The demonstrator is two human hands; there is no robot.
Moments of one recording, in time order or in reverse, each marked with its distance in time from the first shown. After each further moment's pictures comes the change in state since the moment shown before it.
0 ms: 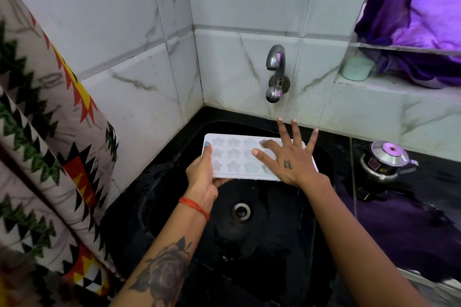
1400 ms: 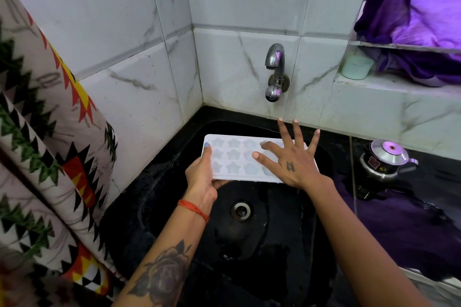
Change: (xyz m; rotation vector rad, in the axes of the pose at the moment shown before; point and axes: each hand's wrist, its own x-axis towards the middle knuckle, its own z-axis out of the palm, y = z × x) left_hand -0.004 -0.001 -0.001 0.015 -0.004 0.006; right_hand -0.004 0.004 0.000 -0.003 0.005 -0.019
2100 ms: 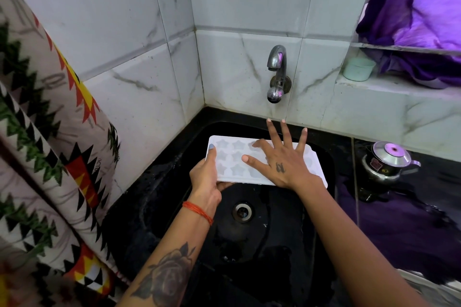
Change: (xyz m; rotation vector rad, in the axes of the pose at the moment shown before) left_hand -0.005 -0.003 0.001 -0.007 -0.014 0.006; right_hand 0.005 -0.019 0.004 0.038 0.048 -0.074
